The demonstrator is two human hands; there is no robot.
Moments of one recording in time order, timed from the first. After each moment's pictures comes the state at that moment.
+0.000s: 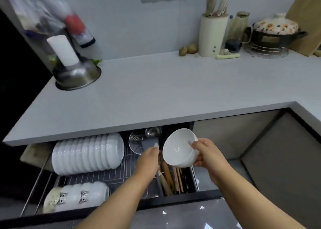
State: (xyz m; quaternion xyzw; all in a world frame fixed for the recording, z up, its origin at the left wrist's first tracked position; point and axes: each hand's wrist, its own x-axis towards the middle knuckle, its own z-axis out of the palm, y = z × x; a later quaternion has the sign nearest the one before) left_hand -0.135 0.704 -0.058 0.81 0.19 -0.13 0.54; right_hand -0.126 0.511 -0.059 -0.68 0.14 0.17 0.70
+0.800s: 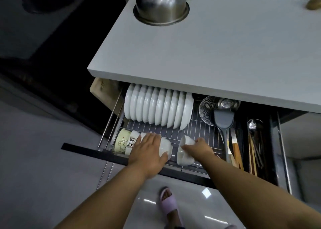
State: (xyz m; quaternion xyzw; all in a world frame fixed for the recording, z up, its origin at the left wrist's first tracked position) left_hand -0.211 0.996 -0.152 0.97 0.07 -0.19 0.11; right_hand -0.113 0.825 -0.211 -0.87 0.13 0.38 0.28
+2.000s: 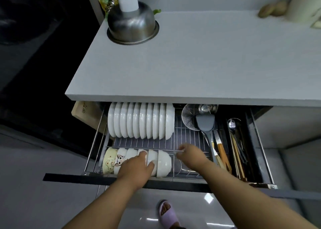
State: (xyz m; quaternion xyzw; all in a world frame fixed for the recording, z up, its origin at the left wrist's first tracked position) left_hand -0.200 0.993 -0.156 0.94 0.13 -0.24 0.20; right_hand -0.122 0.799 -0.162 -0.88 0.01 0.35 0.32
